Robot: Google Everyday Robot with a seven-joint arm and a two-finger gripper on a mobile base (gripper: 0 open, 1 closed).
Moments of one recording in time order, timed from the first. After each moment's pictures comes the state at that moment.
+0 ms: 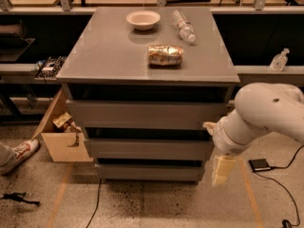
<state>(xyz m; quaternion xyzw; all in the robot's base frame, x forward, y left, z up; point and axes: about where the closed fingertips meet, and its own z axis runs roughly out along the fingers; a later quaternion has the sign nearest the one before) 0.467 -0.184 0.689 -0.69 0.71 0.03 0.14</state>
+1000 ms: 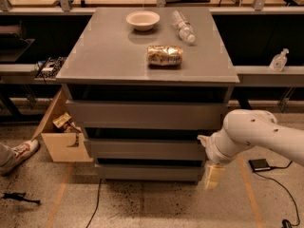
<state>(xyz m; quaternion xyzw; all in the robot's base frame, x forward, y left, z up) 0.502 -0.187 0.578 -0.69 0.70 0.05 0.15</state>
